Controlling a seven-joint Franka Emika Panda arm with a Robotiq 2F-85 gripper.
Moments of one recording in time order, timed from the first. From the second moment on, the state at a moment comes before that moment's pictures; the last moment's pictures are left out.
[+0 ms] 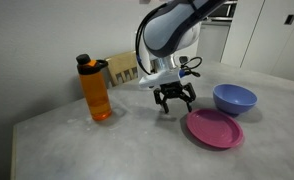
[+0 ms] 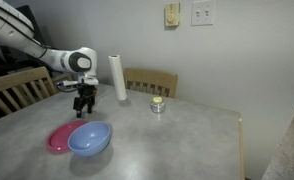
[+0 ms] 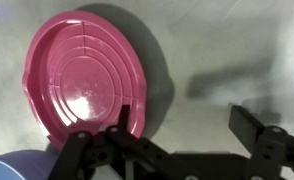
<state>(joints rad) 0.25 0.91 -0.04 -1.37 0.07 1.87 1.32</state>
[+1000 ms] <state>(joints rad) 0.26 0.87 -0.04 -1.46 0.08 1.95 1.45</state>
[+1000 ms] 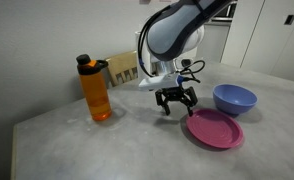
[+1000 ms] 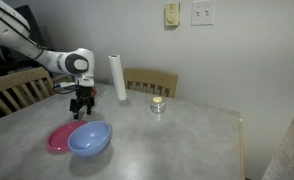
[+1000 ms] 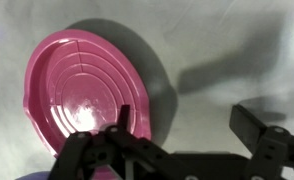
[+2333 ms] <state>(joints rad) 0.25 0.71 -0.05 -1.77 0.08 2.22 1.46</state>
